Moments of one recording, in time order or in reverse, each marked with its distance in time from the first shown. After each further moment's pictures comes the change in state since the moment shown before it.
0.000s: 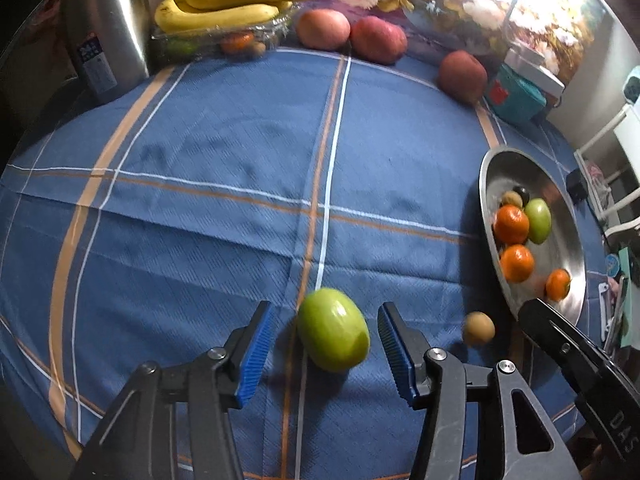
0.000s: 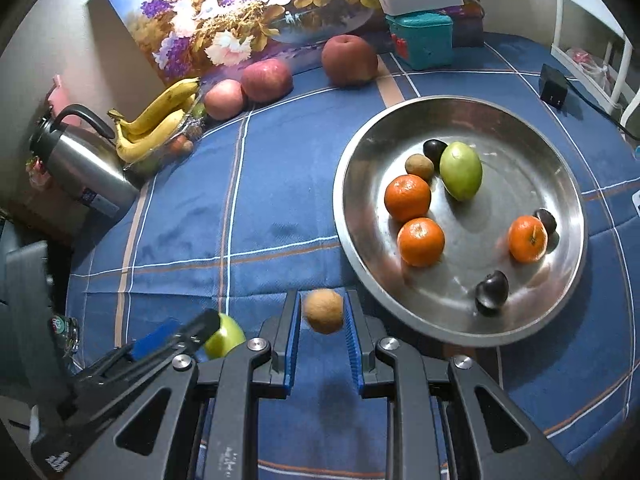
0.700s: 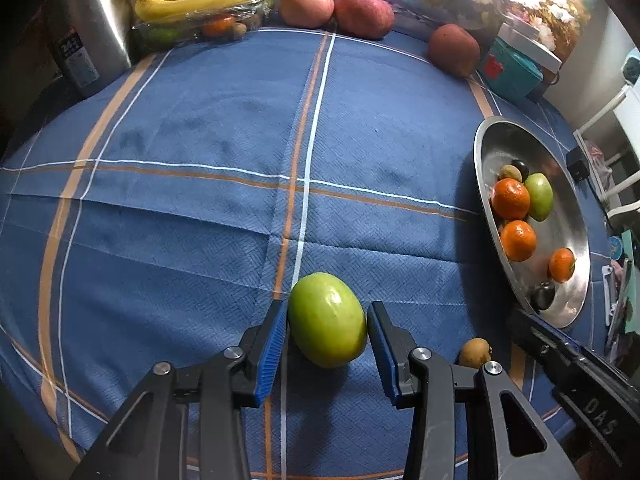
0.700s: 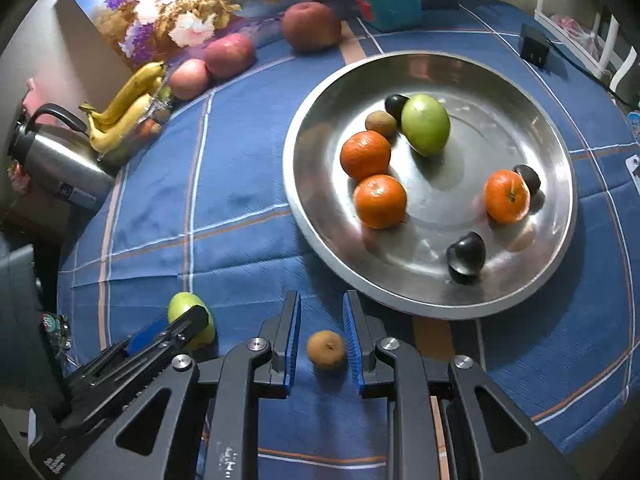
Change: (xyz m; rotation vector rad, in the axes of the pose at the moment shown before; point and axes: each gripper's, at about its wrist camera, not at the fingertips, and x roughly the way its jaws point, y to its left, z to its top) left arm 0.014 -0.014 -0.004 0.044 0.056 -0.007; right arm 0.017 -0.028 -0.008 0.051 0.116 -0.049
